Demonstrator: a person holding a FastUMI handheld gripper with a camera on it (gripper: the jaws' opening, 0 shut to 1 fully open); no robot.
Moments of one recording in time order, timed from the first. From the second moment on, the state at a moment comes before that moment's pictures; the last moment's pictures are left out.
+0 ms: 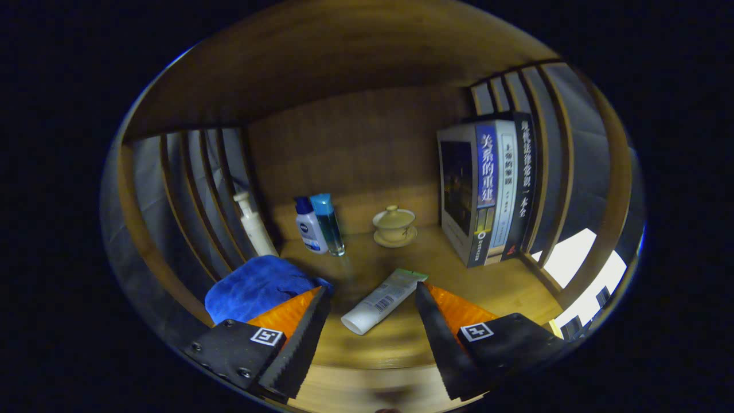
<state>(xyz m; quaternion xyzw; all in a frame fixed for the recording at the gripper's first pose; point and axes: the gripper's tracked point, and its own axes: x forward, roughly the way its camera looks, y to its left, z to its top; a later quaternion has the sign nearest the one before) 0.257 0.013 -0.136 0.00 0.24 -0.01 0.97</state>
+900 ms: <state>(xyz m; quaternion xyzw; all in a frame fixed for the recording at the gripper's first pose) 0.084 0.084 -0.102 -0.07 0.10 0.08 0.99</state>
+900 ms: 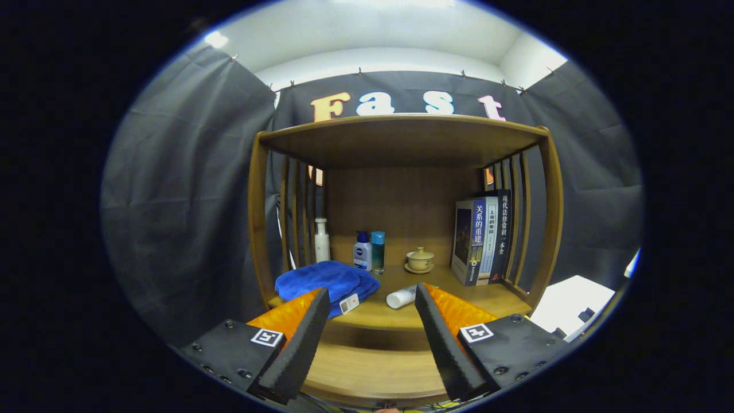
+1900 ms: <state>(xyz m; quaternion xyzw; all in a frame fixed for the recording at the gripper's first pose) -0.006 0.016 -0.246 -0.06 0.14 0.00 0.99</state>
